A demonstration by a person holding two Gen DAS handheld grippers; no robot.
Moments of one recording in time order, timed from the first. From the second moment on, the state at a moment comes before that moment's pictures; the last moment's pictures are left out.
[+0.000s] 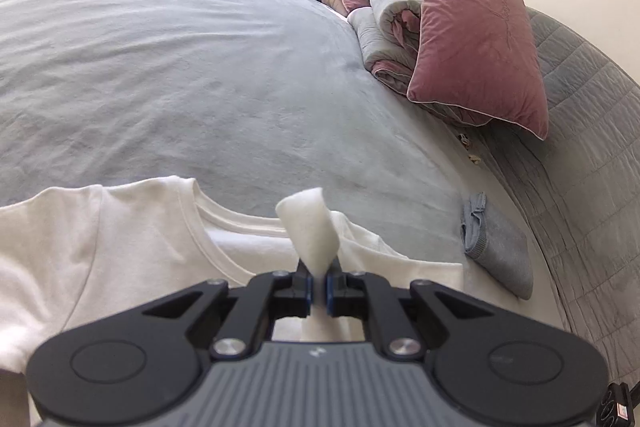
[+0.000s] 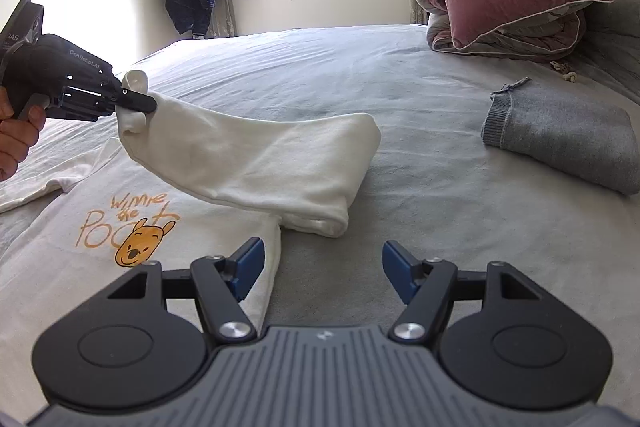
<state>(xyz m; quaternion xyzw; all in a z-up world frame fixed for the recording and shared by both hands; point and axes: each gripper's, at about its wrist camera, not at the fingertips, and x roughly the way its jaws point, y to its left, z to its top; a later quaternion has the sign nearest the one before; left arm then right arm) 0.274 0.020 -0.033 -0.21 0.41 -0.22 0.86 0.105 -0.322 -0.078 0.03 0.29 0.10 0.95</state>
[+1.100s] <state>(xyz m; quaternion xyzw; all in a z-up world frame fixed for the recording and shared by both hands) 0.246 0.066 -0.075 -0.16 0.38 -0.06 0.91 0.168 -0.238 -0.108 -0.21 0.25 0.00 0.94</state>
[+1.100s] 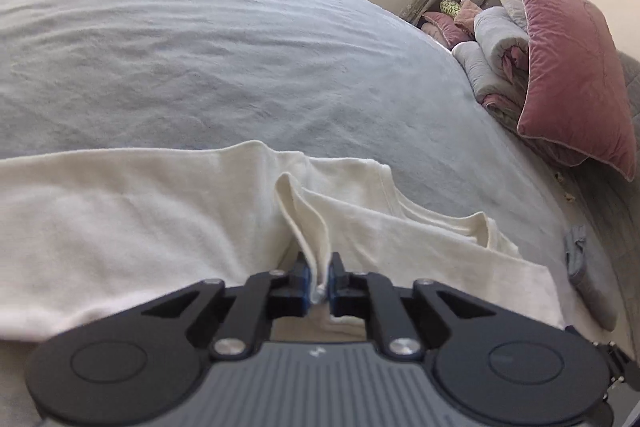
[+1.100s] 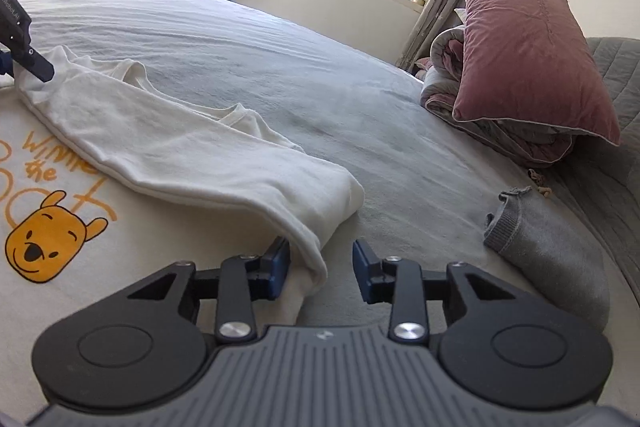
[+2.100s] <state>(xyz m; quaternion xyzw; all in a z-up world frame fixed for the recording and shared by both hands) 0.196 0.063 -0.057 -0.04 0.20 0.03 0.98 0.179 -0.295 -0.059 0.02 0.24 0.05 0.97</state>
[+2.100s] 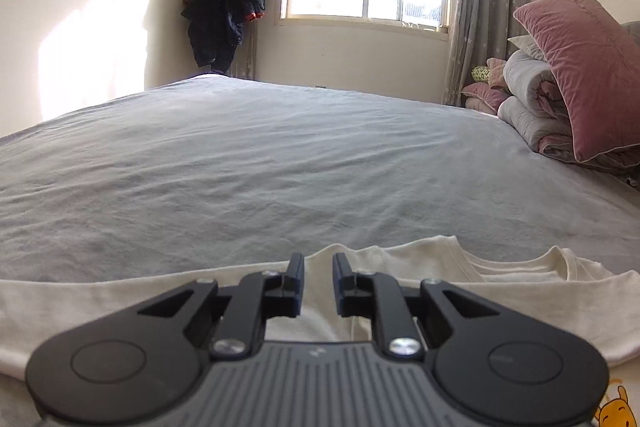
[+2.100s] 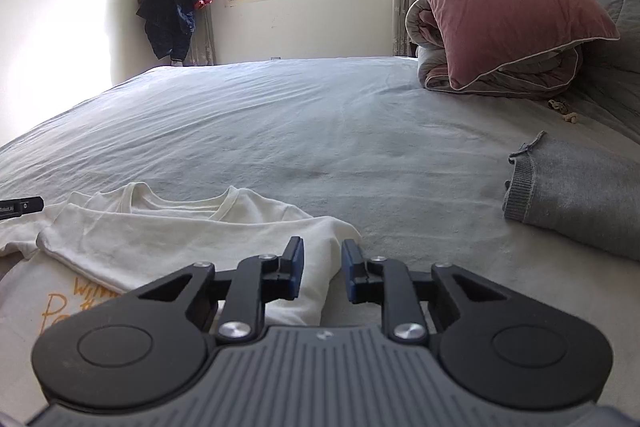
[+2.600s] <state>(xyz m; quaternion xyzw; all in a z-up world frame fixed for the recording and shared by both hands) 0.224 0.042 -0.081 0.01 0.29 -0.02 0.96 0.245 -0.298 -0.090 0.03 0.30 0.01 0.95</state>
